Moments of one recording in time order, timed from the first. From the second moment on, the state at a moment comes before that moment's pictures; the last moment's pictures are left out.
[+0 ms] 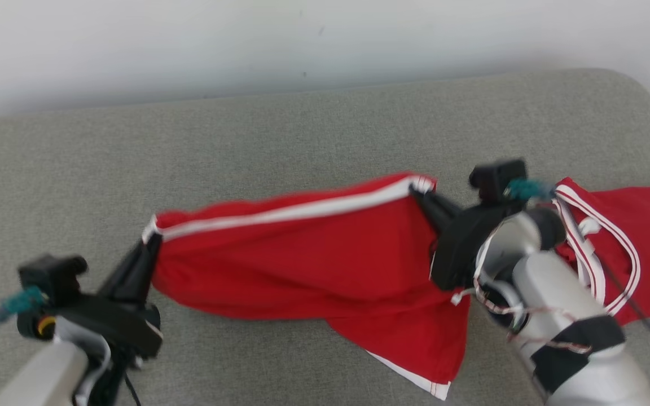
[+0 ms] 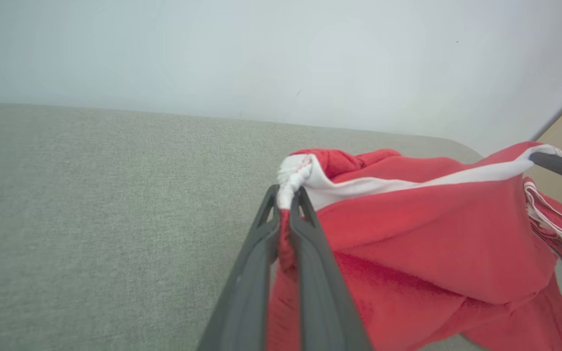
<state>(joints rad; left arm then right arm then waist) -0.50 0.51 -0.62 0.45 -0.96 -0.13 -0.26 -0.61 -0.14 0.38 0.48 0.45 0.13 0.25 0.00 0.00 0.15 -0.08</state>
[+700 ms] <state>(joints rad) -0.98 0.63 -0.38 0.20 -1.30 -0.06 -0.09 -1.11 -0.09 0.25 0.36 0.46 0.13 0.33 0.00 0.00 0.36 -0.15</state>
